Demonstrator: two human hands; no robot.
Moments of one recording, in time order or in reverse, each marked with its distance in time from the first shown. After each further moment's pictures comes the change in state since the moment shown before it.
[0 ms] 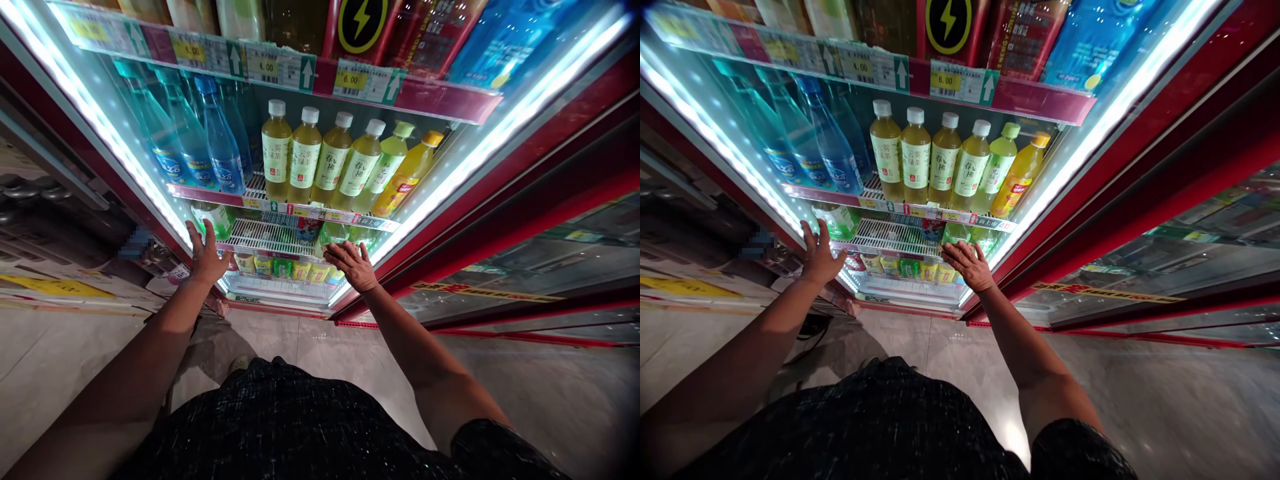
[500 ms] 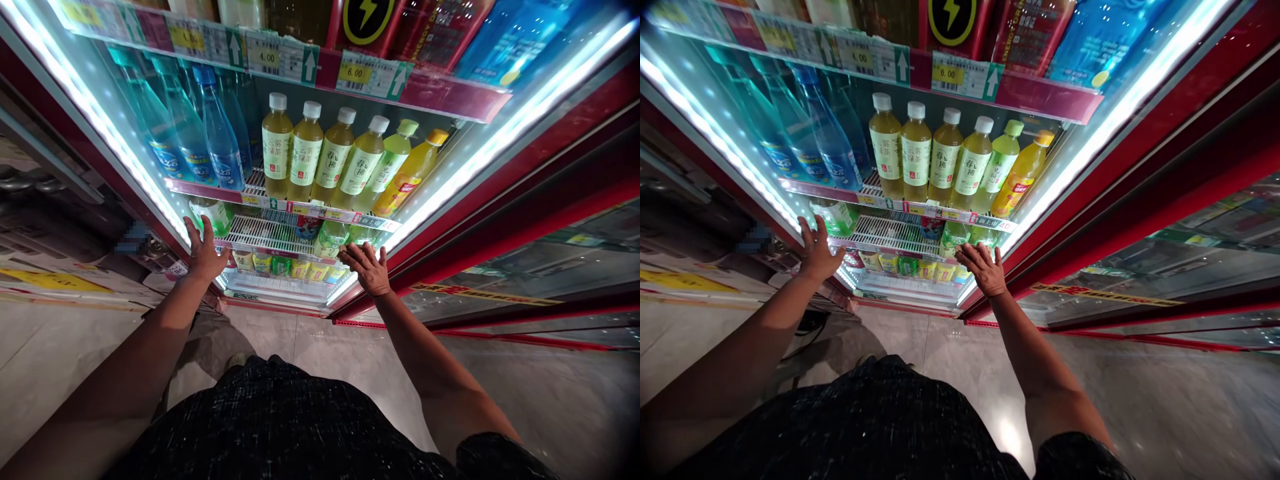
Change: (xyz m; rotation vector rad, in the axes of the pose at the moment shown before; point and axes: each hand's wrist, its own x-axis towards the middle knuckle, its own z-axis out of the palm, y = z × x) left_hand -0.001 -0.001 0.003 0.024 0.015 0.000; right_hand -0.033 0.018 -0.008 -0.092 0.070 0.096
